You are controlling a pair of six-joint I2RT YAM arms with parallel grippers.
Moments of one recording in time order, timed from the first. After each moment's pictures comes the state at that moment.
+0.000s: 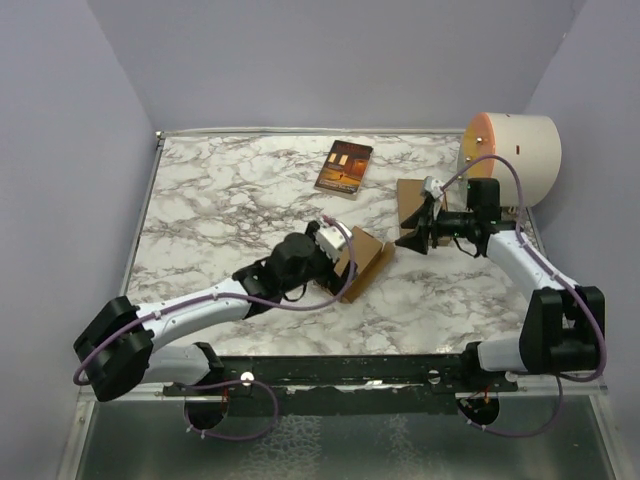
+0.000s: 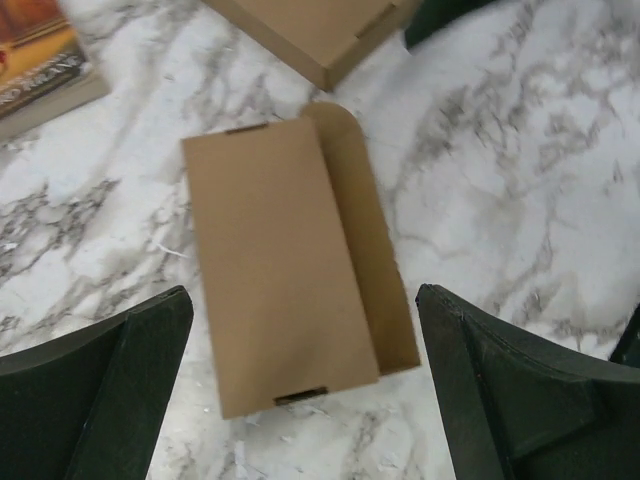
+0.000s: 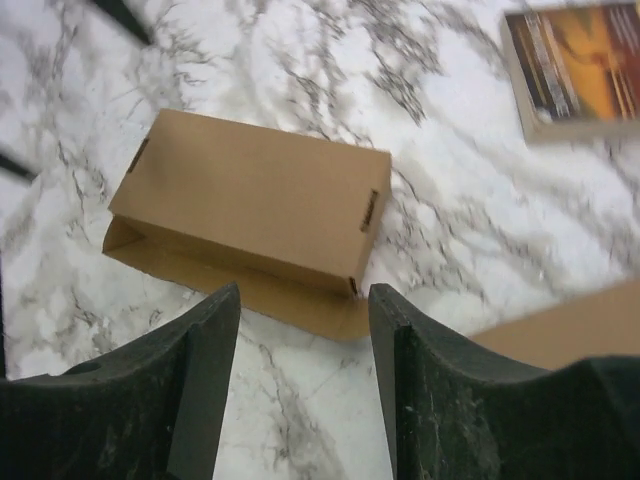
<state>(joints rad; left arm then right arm) -0.83 1.23 0.68 0.20 0.03 -0.08 0.12 1.32 0.83 -0.26 -1.07 -0.71</state>
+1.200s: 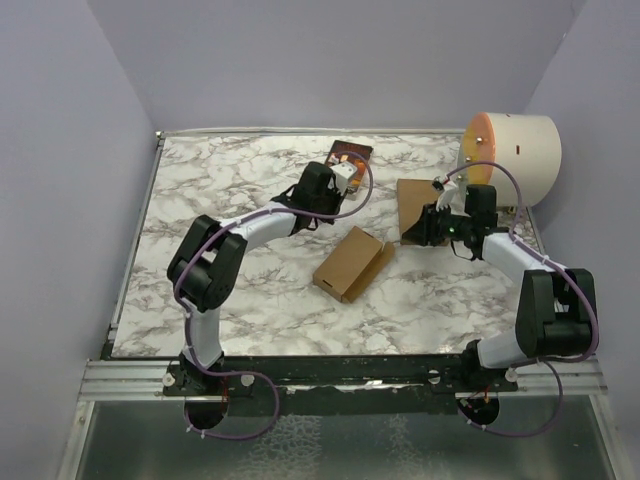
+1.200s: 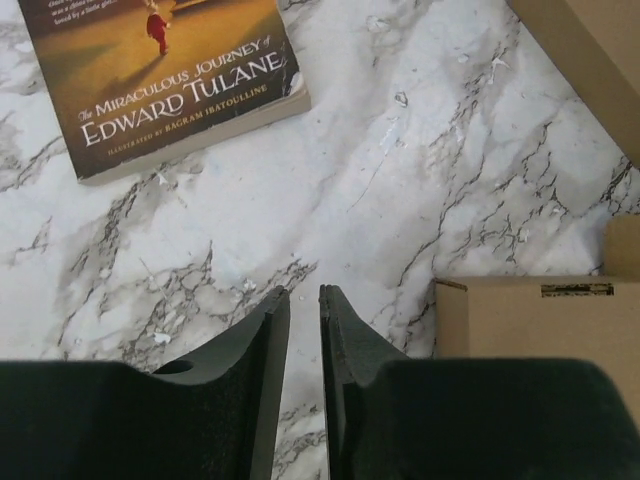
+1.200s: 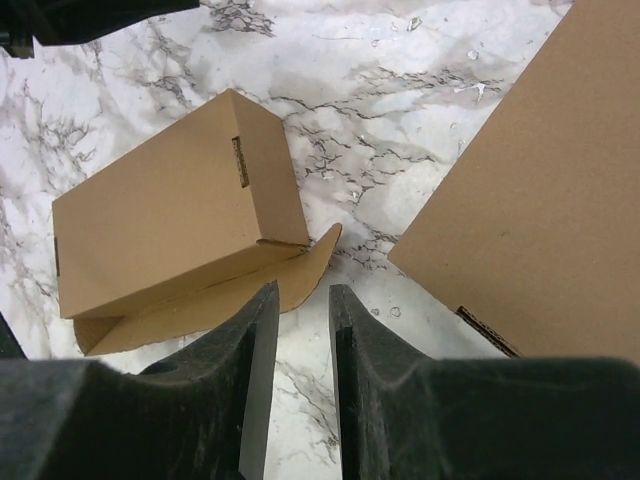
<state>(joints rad) -0.62 1.90 1.27 -0.01 0.06 0.03 0.02 1.46 0.76 -0.03 -0.77 -0.02</state>
